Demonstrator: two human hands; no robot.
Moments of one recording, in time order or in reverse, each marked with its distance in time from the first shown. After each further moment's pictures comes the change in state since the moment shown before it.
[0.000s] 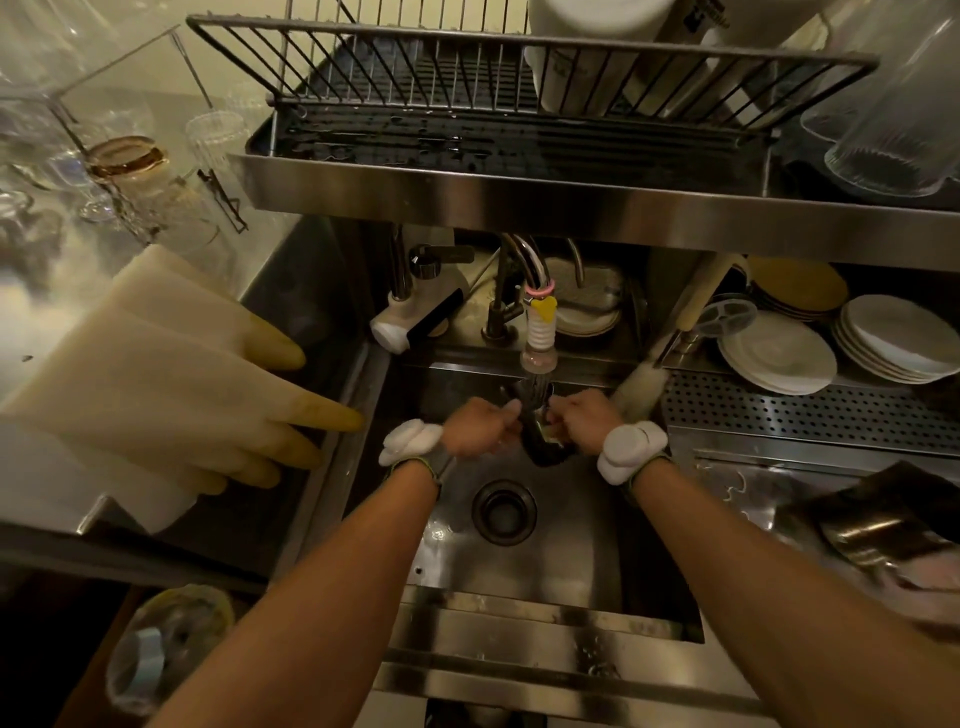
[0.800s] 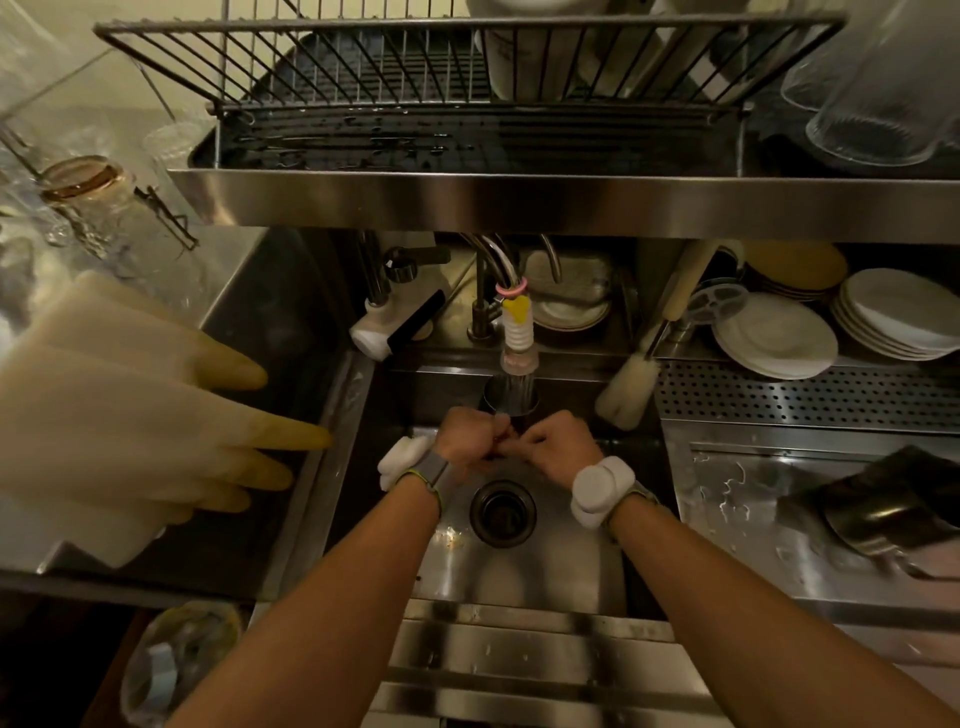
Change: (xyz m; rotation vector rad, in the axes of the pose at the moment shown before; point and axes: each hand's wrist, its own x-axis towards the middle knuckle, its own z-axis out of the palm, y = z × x) left_hand 0.018 -0.003 0.023 -0.452 0.126 -0.121; right_hand -0.010 0.024 0.024 -0.017 -0.067 -0.257
